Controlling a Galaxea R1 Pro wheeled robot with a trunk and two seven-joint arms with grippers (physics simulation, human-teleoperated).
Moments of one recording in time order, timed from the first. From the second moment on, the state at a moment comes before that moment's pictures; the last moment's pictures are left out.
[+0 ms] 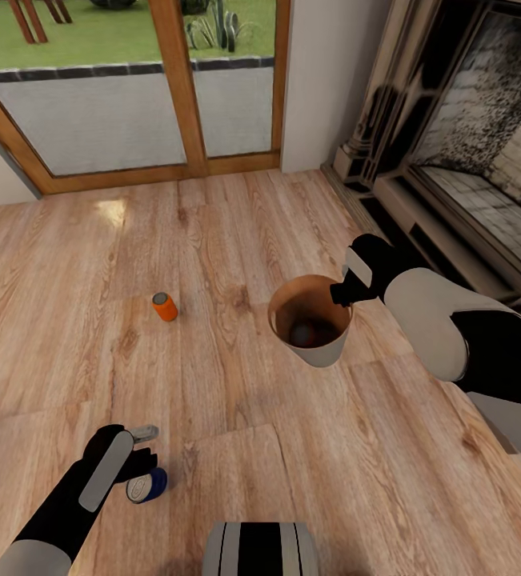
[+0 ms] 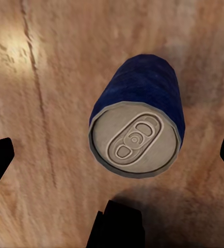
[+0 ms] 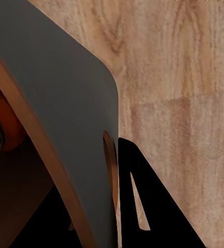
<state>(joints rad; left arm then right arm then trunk) -0.48 0.13 -0.11 -1.10 0.75 1.00 0.72 -1.63 0.06 0.03 -0.12 0.05 1.05 -0.09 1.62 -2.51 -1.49</state>
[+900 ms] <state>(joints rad) -0.48 0.12 -0.11 -1.10 0.75 1.00 0.72 -1.62 0.05 0.03 -0.12 0.05 1.05 -0.09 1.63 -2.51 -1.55</state>
